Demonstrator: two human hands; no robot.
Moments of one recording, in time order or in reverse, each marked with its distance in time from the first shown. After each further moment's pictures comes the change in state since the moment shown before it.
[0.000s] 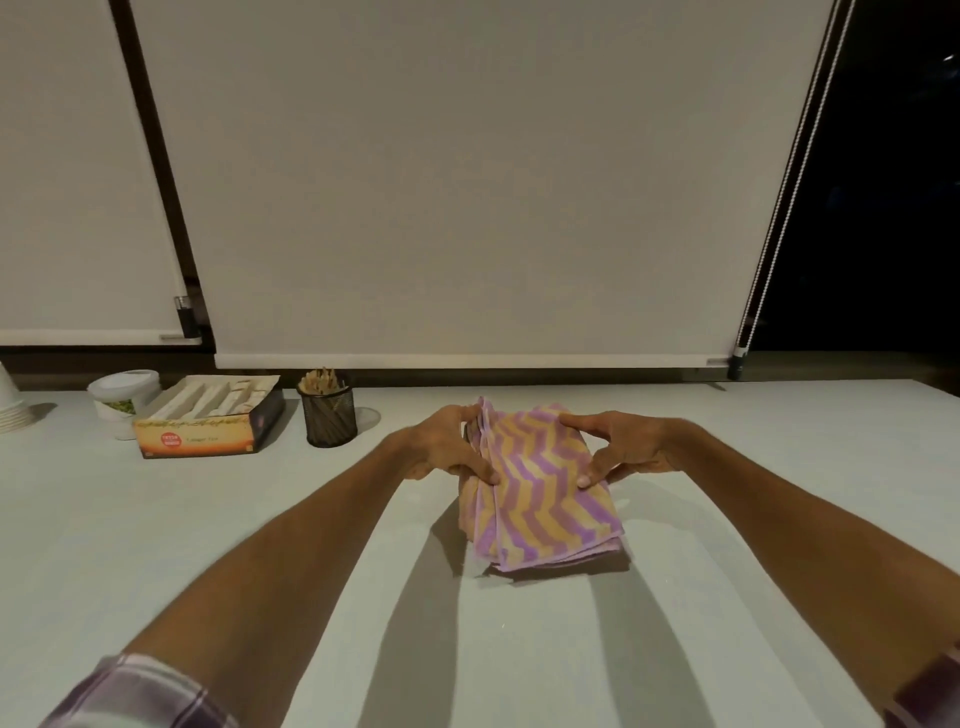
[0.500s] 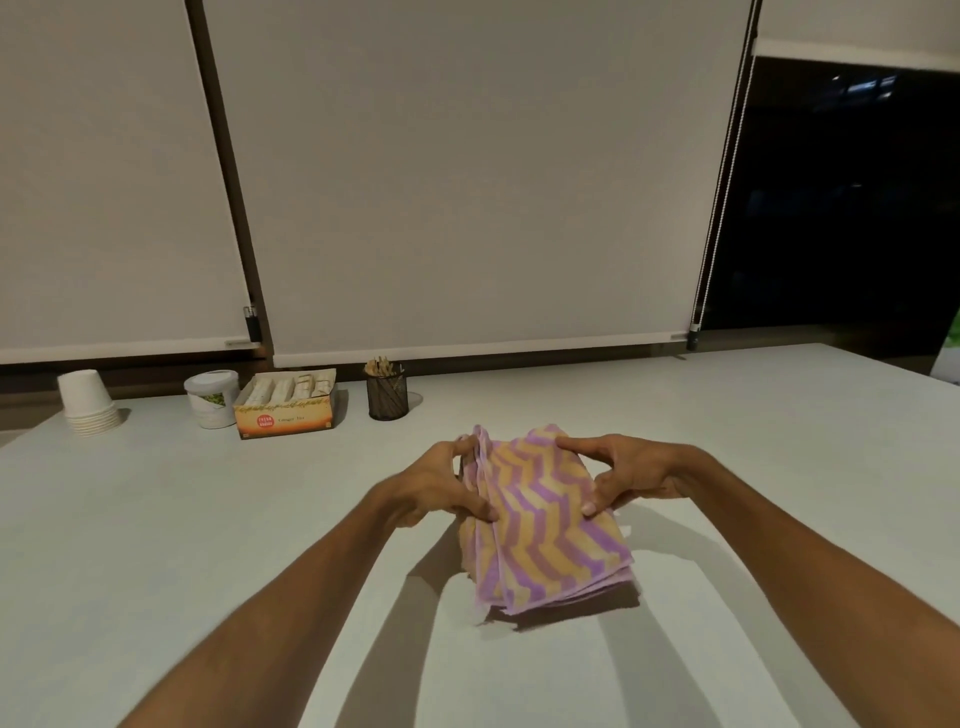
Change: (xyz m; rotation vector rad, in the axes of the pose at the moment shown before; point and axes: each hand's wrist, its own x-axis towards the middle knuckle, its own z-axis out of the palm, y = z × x) left_hand -0.214 -0.063 -0.013 -0.025 -0.058 0.067; right_hand -0.131 -0.039 0.190 0.085 0.041 -0.044
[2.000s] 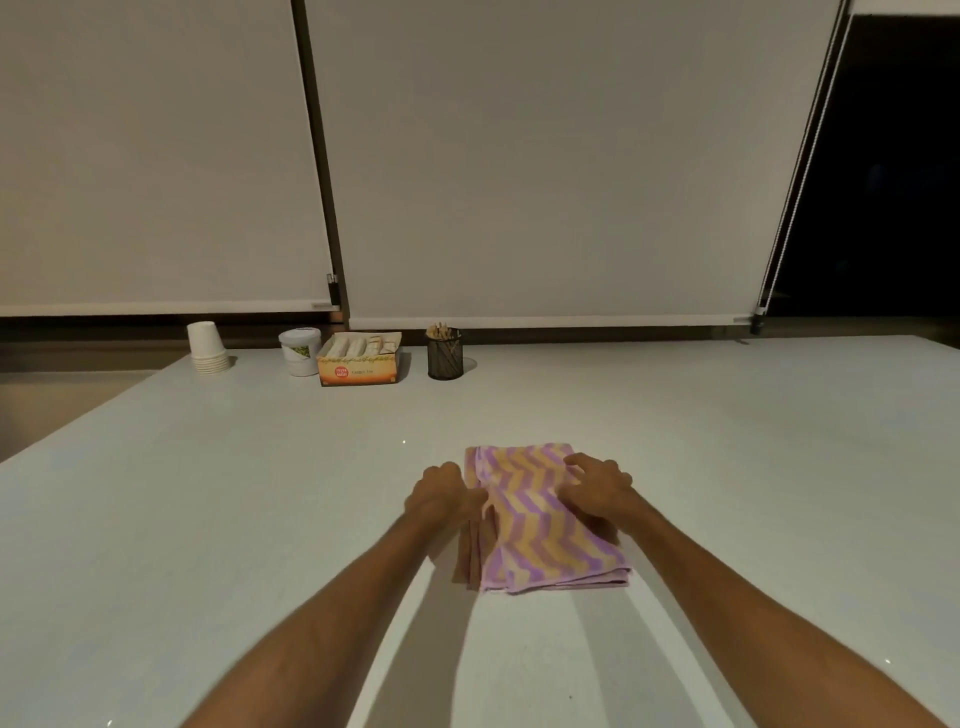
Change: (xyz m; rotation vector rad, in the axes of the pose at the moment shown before) left_hand -0.083 -0.042 0.053 0.501 0.473 -0.409; right_hand 0.008 0.017 0.127 -0.428 0.488 0.200
